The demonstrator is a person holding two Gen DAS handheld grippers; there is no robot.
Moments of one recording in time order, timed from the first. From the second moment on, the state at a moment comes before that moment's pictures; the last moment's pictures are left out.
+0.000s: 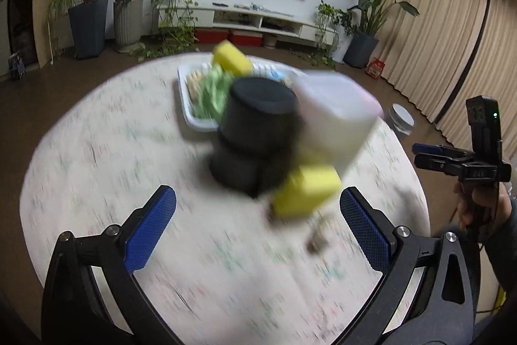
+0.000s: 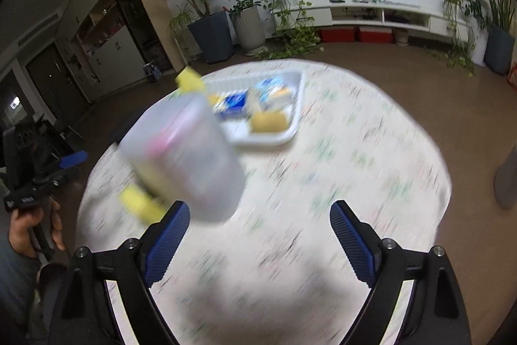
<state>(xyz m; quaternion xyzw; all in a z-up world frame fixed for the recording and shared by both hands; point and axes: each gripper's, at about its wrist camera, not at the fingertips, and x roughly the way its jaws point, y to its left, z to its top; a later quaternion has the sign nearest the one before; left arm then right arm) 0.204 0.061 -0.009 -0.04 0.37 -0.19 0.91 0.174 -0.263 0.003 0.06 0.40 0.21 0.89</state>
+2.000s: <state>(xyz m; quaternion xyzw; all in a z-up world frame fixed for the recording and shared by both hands) 0.222 -0.025 -0.066 -0.04 0.40 -0.10 0.91 0.119 -0.183 -0.061 0.03 0.43 0.18 0.88</state>
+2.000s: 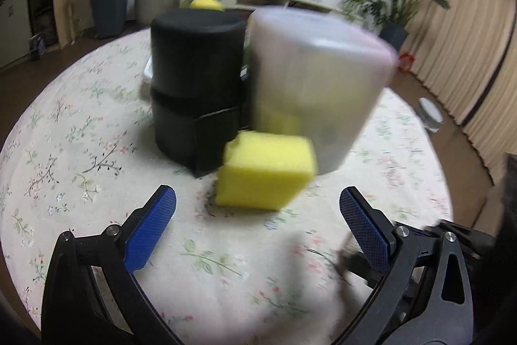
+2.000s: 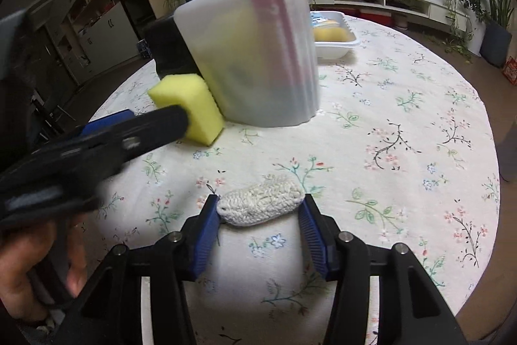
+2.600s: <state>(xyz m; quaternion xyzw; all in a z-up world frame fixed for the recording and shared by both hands) 0.217 -0.021 -0.073 -0.05 0.42 -0.10 0.90 0.116 -0.181 -0.060 0.02 0.42 0.18 0.89</state>
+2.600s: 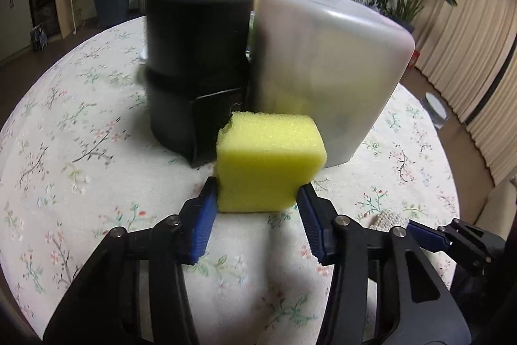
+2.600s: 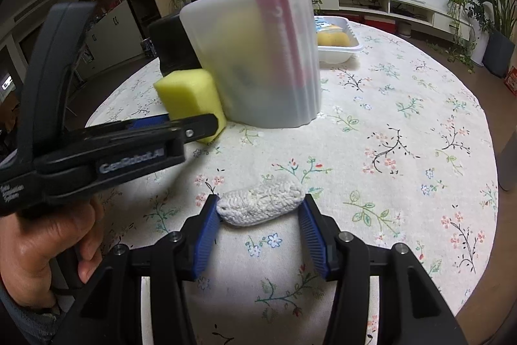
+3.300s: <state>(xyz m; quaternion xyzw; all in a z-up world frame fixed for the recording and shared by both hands) 0.117 0.022 -0.060 -0.07 0.45 -0.12 0.88 0.076 -0.205 -0.045 0.01 0.43 0.16 0.89</state>
